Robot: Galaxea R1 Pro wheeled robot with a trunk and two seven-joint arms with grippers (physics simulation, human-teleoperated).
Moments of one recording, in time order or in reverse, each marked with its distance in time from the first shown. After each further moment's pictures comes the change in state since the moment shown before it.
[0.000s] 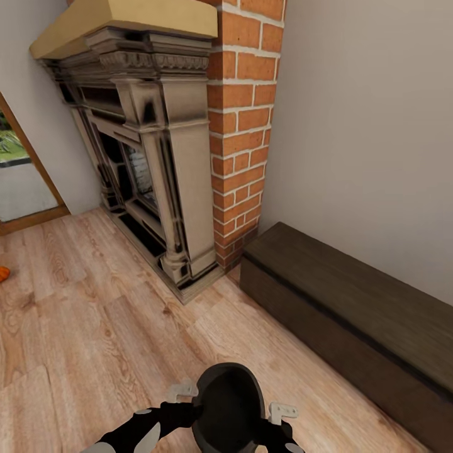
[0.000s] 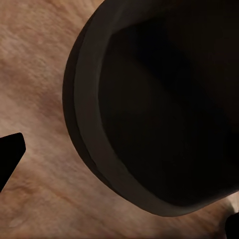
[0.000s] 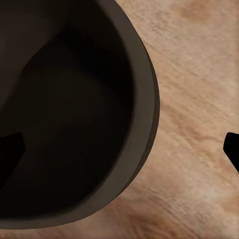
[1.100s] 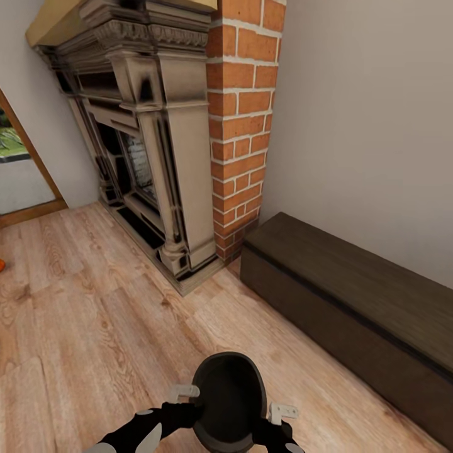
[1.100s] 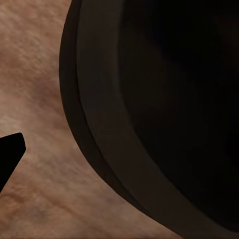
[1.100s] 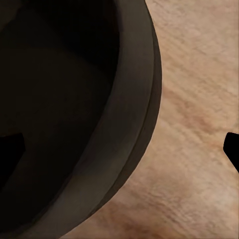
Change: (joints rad) left arm 0.002 -0.006 -0.003 0.000 0.001 -0.003 0.003; right arm 0.000 0.000 0.000 0.000 -0.009 -0.003 0.003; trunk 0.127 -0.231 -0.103
